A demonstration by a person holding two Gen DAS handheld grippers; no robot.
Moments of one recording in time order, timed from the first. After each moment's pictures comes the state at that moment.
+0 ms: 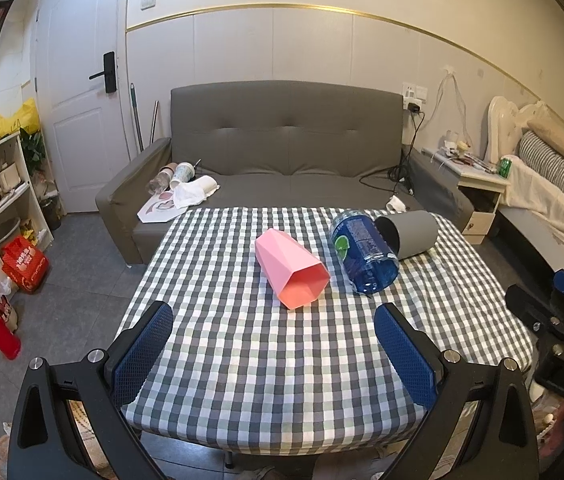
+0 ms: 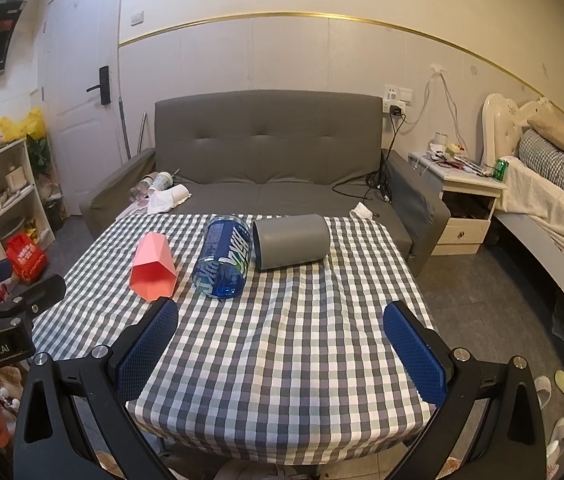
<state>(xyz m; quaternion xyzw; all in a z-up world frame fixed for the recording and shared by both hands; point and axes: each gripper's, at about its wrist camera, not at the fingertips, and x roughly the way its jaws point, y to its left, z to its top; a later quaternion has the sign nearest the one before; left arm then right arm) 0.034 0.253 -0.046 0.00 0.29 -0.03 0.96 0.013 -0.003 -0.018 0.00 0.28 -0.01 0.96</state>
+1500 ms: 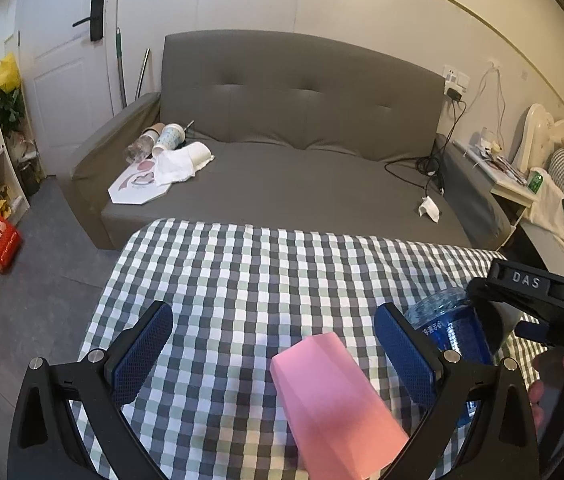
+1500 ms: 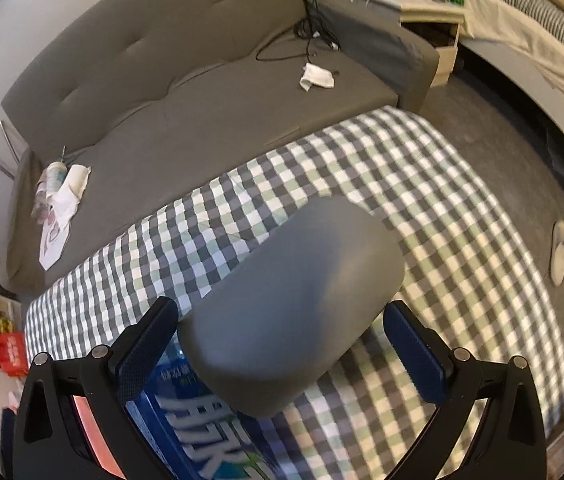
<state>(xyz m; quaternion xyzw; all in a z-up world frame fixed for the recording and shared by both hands) 0.245 0.278 -0.078 -0.05 0.37 -0.03 0.93 0.303 -0.022 -0.089 0.20 0.51 -0.15 0.82</state>
